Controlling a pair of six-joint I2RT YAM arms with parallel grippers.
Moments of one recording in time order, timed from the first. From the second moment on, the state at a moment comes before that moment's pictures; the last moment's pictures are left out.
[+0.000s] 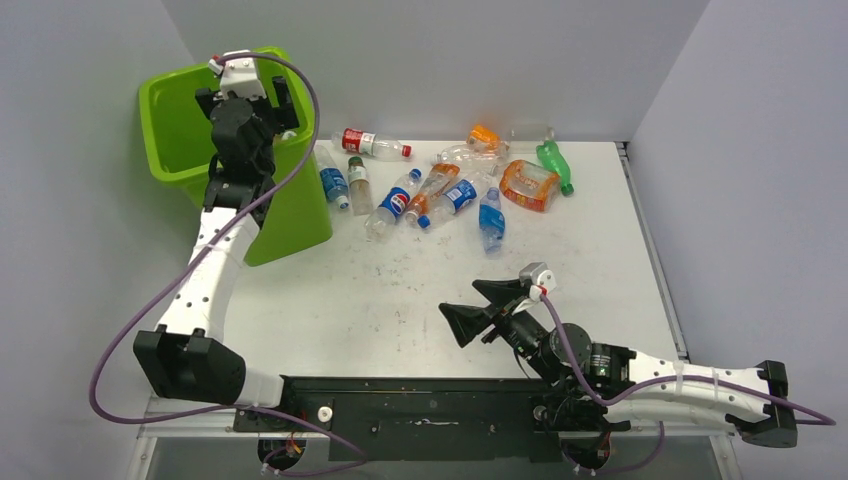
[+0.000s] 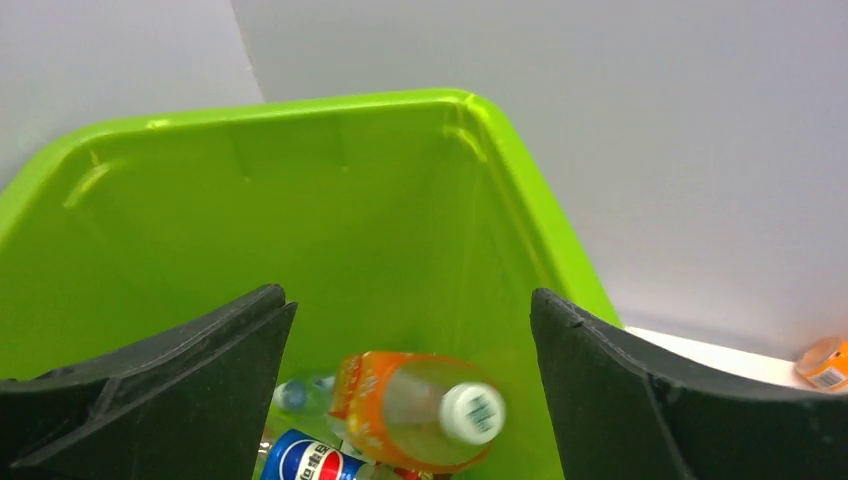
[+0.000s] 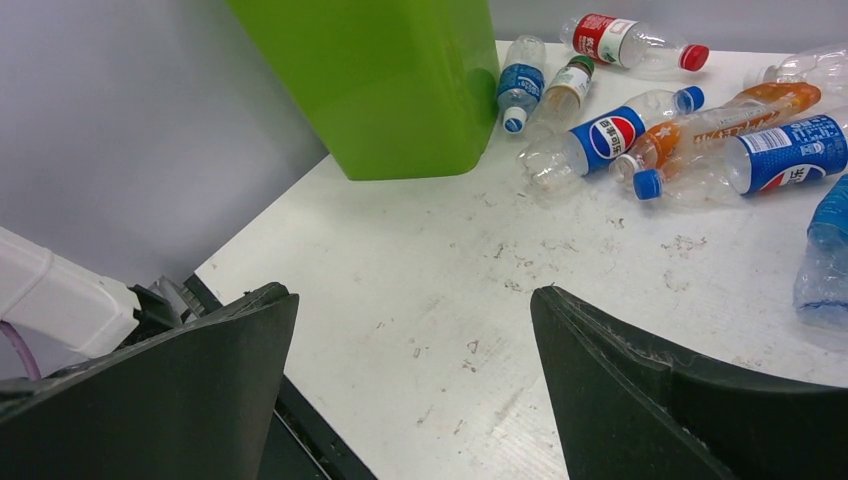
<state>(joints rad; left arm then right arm) -0.13 1.41 1.46 0.02 -0.38 -0.01 1.36 0.60 0.48 0.20 0.61 0.32</state>
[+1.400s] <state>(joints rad) -0.77 0.93 0.84 -0.12 -0.06 -0.02 0.56 1.70 1.04 0.07 0.56 0.44</state>
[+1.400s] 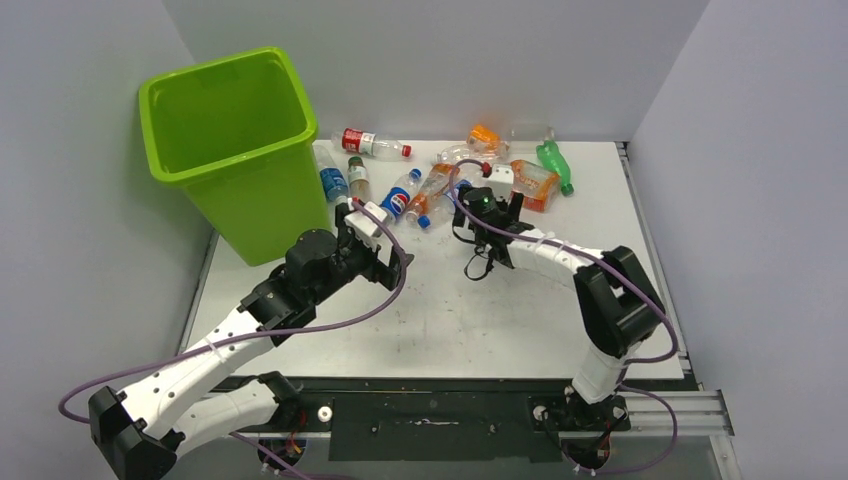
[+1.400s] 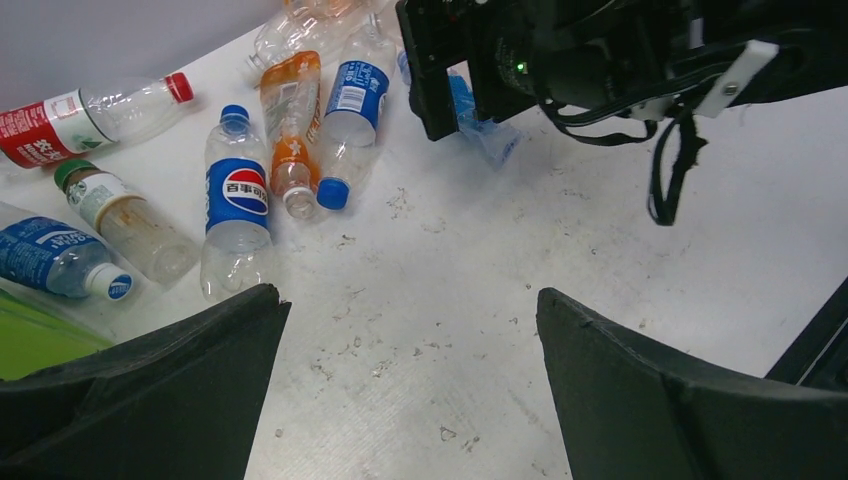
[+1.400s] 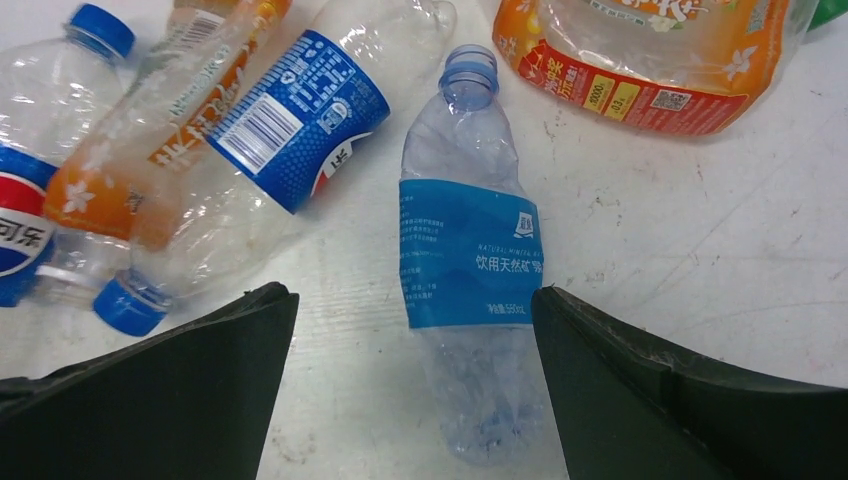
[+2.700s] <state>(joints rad) -0.83 0.83 0.74 0.01 -0.12 -0.02 0.90 1.06 0.61 0.17 0.50 0.34</state>
